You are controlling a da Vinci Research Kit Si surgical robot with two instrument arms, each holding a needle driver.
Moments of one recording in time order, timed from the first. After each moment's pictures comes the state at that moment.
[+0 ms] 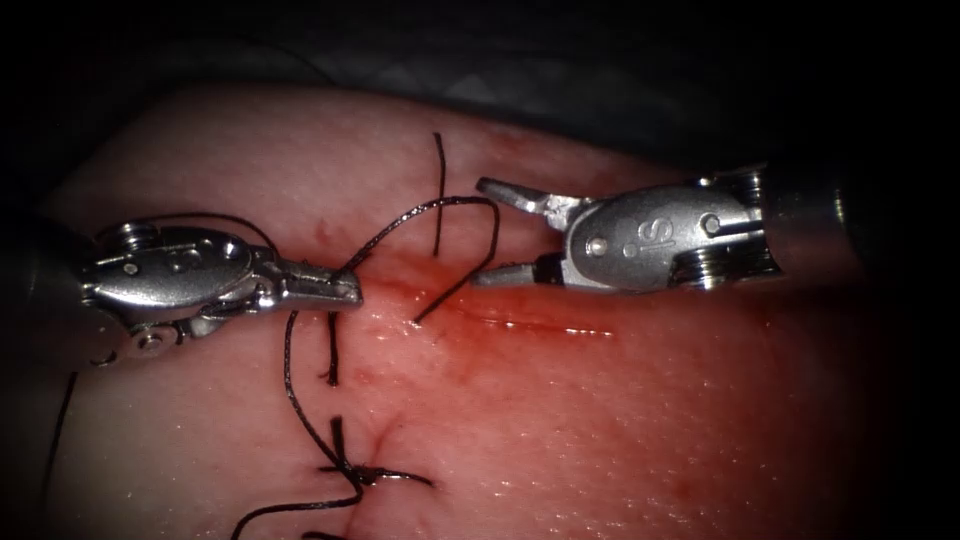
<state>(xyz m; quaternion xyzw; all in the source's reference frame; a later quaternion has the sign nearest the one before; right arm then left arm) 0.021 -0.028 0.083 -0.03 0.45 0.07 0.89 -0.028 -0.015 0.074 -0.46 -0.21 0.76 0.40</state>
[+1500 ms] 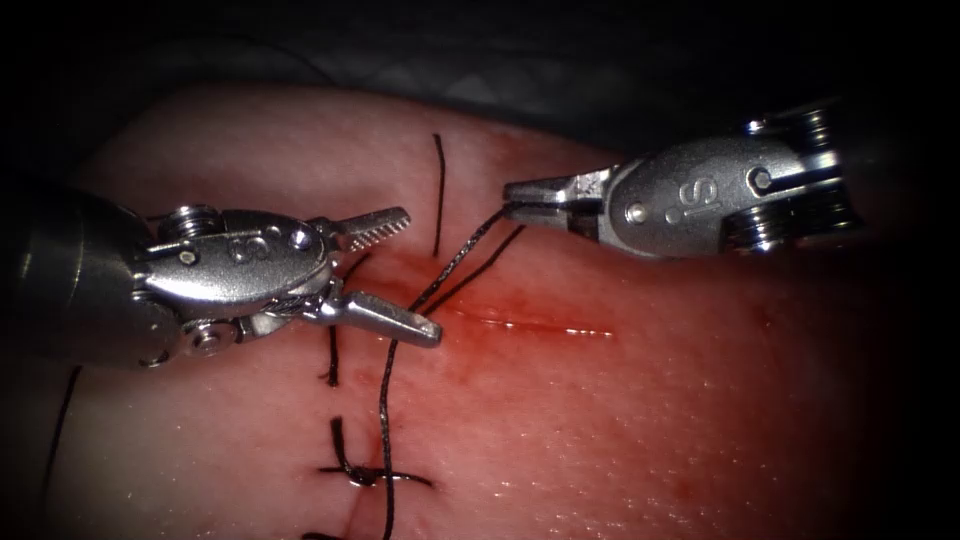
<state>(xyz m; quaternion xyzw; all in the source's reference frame) 0.019 -0.026 0.079 -0.03 0.42 -0.06 0.91 -0.032 -0.015 0.071 -0.46 -0.18 0.77 0.40</state>
